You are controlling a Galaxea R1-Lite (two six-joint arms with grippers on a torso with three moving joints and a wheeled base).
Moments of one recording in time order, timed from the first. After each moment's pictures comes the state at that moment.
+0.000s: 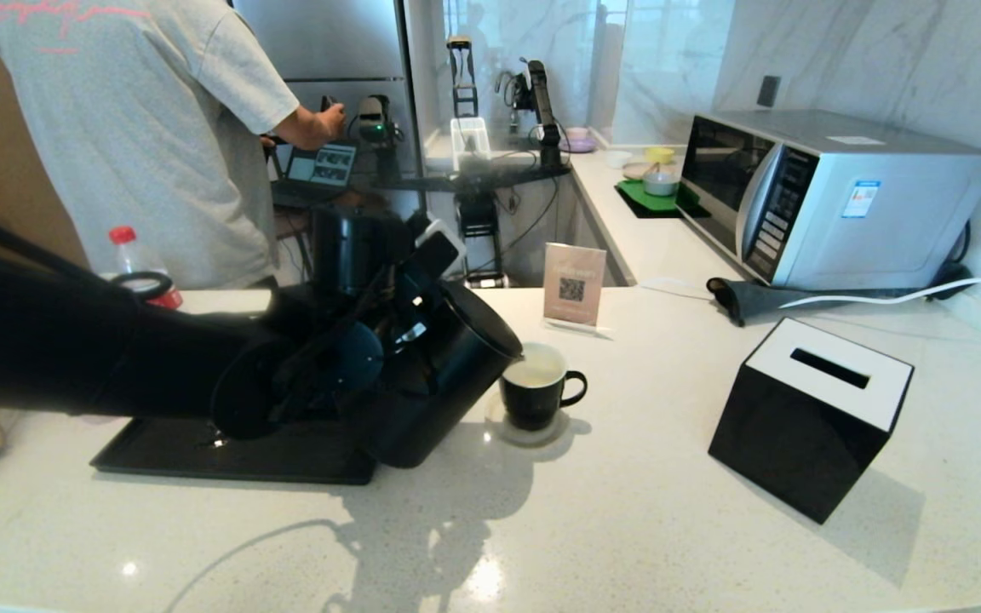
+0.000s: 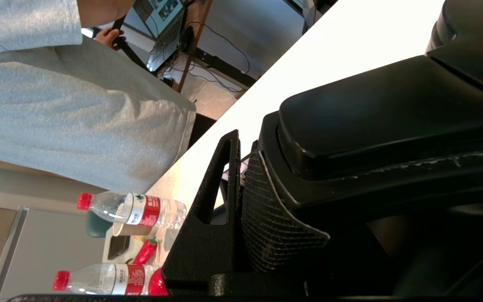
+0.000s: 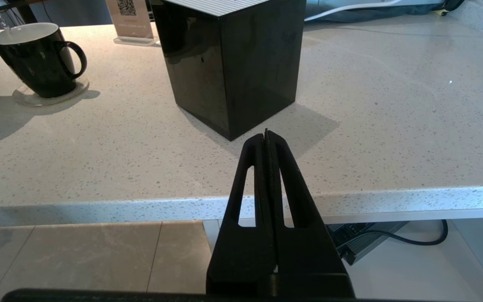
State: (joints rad) left arm -0.57 1.89 -1.11 -0.53 0.65 0.70; right arm 0.01 0.00 0.00 0.00 -0.03 0.04
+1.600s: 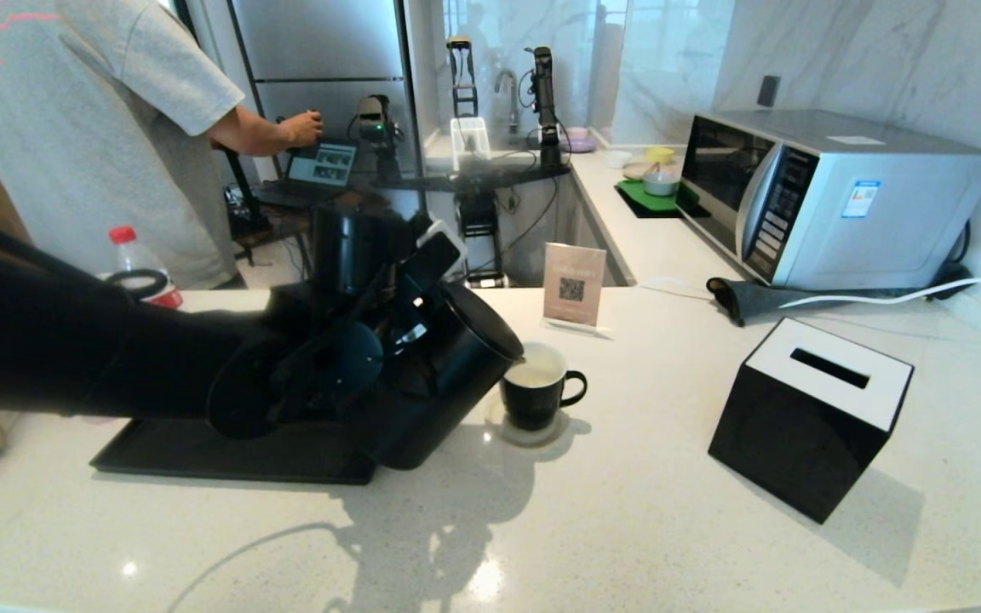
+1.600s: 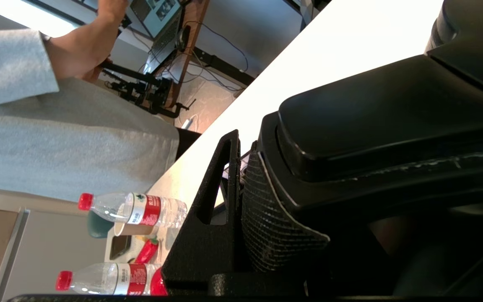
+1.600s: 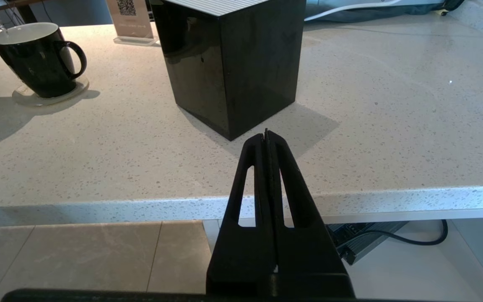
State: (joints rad) left arm -0.57 1.88 -1.12 -0.50 0.65 0.71; right arm 0.01 0.00 0.00 0.00 -0.03 0.04
